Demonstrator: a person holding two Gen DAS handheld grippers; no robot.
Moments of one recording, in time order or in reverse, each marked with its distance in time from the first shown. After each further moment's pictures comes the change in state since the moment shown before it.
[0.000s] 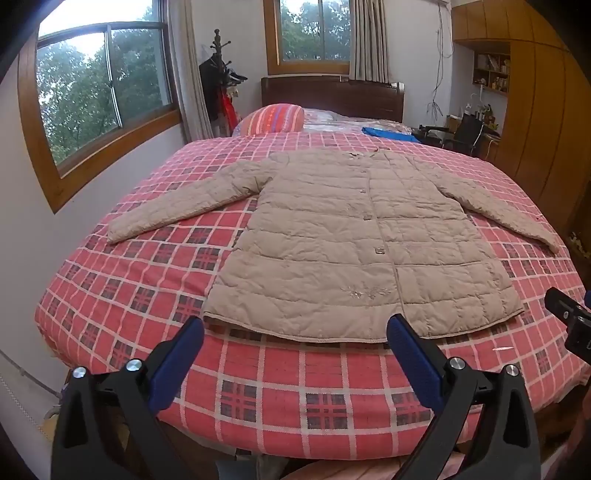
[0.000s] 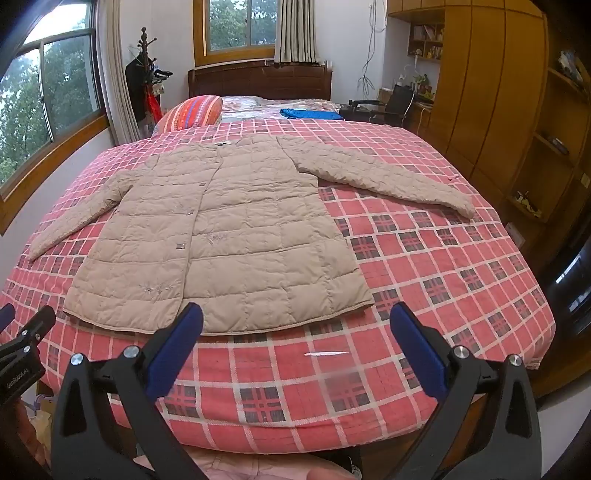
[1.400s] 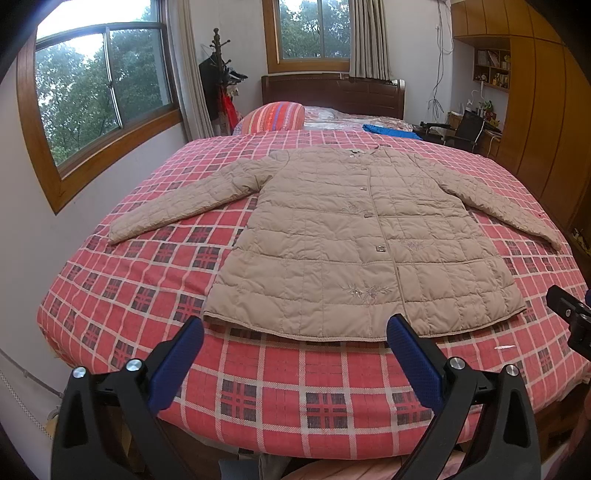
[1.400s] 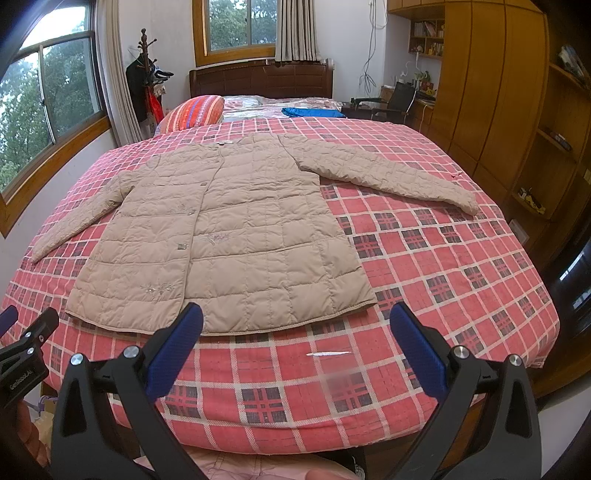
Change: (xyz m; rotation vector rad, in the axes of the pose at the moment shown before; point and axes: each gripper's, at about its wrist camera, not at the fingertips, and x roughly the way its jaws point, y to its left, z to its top) left arm 0.001 -0.002 0.002 0.007 0.004 0.008; right arm 0.000 0.010 0.001 0.005 0.005 0.006
